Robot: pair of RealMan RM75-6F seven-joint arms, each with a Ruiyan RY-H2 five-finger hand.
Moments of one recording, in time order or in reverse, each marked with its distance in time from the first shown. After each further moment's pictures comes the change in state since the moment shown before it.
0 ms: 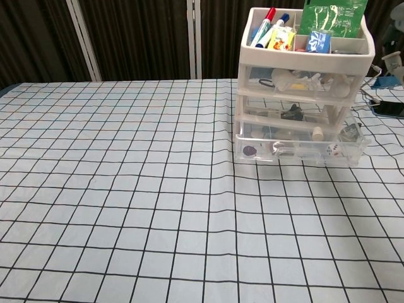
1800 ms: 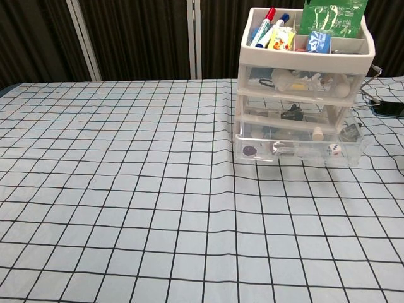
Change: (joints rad) left arm 0.002 -0.032 0.013 0.001 0.027 -0.025 0.078; right arm -0.326 0.048 -0.149 0.463 -0.333 -0.388 0.741
